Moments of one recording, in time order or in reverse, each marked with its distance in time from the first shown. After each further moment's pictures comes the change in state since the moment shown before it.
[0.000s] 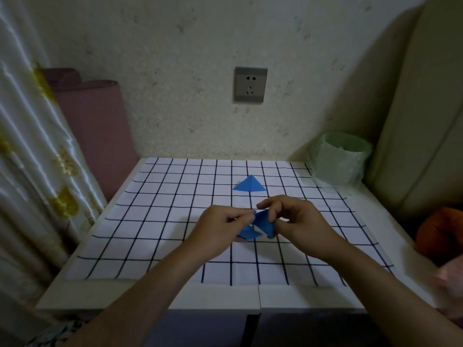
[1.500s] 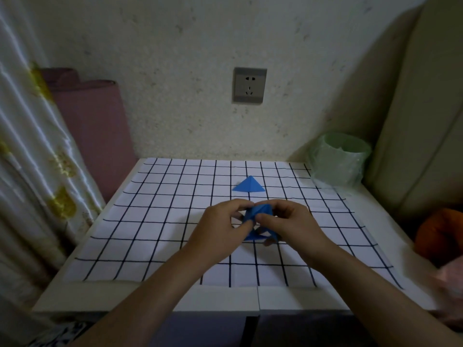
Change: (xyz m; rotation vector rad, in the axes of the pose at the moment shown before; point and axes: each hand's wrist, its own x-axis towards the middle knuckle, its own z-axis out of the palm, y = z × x) left_hand 0.001 -0.001 0.004 0.325 0.112 0.212; right_hand 0.004 -0.008 0.020 0.226 0.139 0.251
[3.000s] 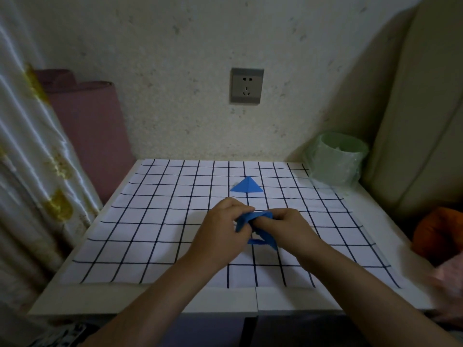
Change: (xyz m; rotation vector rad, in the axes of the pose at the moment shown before) left_hand -0.004 0.009 0.008 0.075 0.070 0.092; right_hand -0.003 -0.006 0.008 -0.192 0.033 0.161
